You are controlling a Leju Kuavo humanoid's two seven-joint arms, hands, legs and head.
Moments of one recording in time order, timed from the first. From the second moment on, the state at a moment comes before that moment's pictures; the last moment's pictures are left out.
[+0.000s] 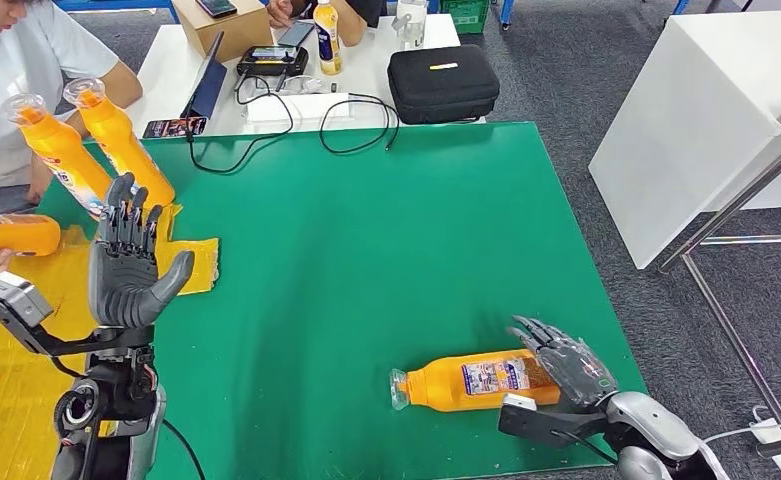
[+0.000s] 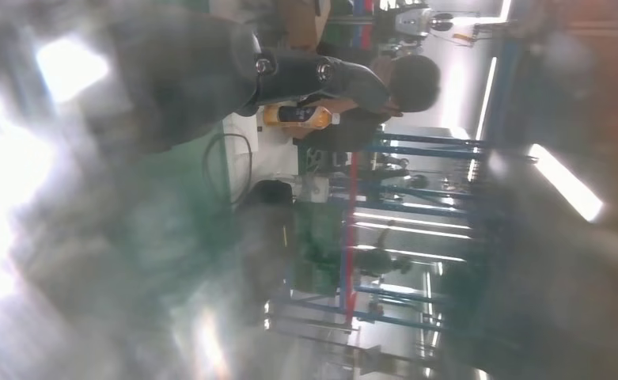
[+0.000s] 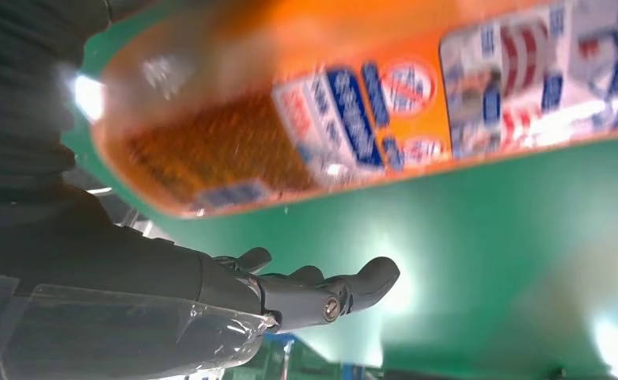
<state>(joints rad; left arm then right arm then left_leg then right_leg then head) -0.12 -0.13 0.14 -1.52 0.12 -0.13 -0.45 0.07 -0.46 0.29 -1.53 0.83 0.10 -0.17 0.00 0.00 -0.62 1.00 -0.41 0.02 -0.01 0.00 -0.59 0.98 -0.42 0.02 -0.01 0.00</state>
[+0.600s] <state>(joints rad) -0.16 -0.14 0.12 -1.47 0.13 -0.13 -0.44 -0.10 -0.39 0.41 -1.29 0.88 0.10 -0.12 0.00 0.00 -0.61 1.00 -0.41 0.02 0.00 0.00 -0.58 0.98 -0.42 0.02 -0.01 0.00</state>
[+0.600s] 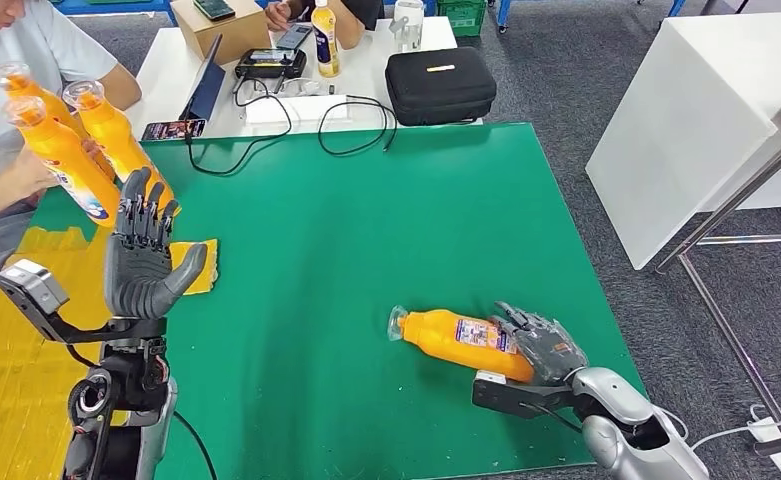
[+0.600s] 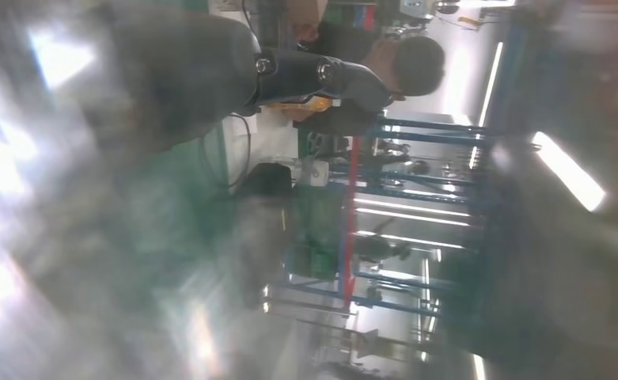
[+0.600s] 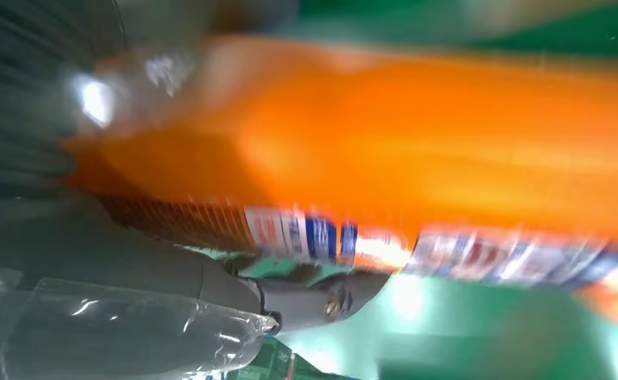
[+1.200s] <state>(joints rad) -0.16 -0.14 0.12 -1.46 0.14 -0.14 -0.43 -0.13 -0.38 0.44 -1.26 0.89 0.08 -0.10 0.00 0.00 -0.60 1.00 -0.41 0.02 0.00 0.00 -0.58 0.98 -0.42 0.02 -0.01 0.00</state>
